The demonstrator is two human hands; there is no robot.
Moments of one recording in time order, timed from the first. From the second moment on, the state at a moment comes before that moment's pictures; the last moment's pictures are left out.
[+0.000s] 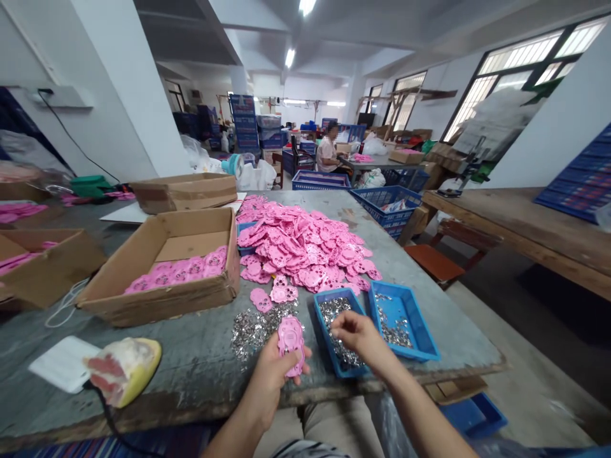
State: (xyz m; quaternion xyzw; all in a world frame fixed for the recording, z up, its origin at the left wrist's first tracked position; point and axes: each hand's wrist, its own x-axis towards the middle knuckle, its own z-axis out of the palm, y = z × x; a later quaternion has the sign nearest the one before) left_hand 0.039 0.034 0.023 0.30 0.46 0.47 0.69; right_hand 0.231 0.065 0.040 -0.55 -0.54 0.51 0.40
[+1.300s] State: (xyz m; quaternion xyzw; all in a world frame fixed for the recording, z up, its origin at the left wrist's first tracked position) left_hand 0.035 0.058 -0.020 0.35 0.55 0.50 0.58; right_hand 0.173 0.077 0.028 -0.52 -0.61 0.53 0.29
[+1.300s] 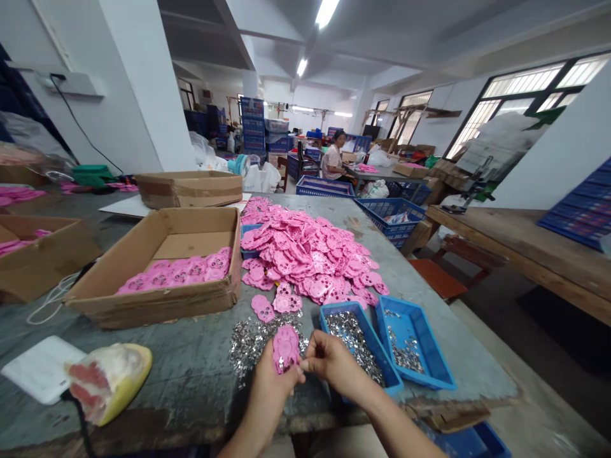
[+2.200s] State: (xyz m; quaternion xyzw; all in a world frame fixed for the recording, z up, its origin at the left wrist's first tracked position) left_hand 0.041 0.074 0.017 0.36 0.65 0.56 0.37; right_hand 0.145 0.085 0.021 -0.52 -0.58 0.45 0.44
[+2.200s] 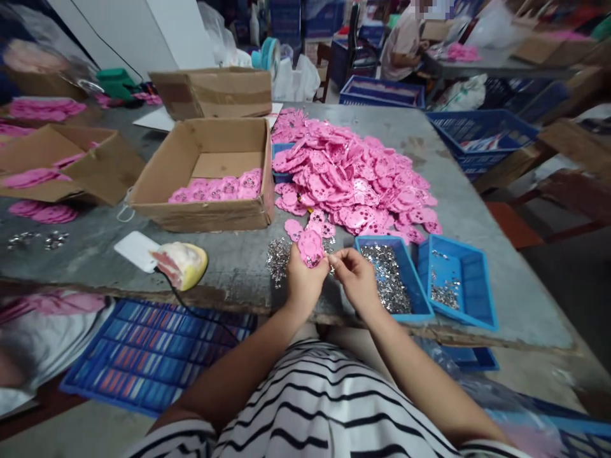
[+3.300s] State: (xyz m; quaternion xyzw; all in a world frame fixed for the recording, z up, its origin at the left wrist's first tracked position) left_hand 0.027 0.057 0.058 0.30 0.37 0.43 0.77; right_hand 0.201 0.109 0.045 -0.39 -0.79 0.39 0.26
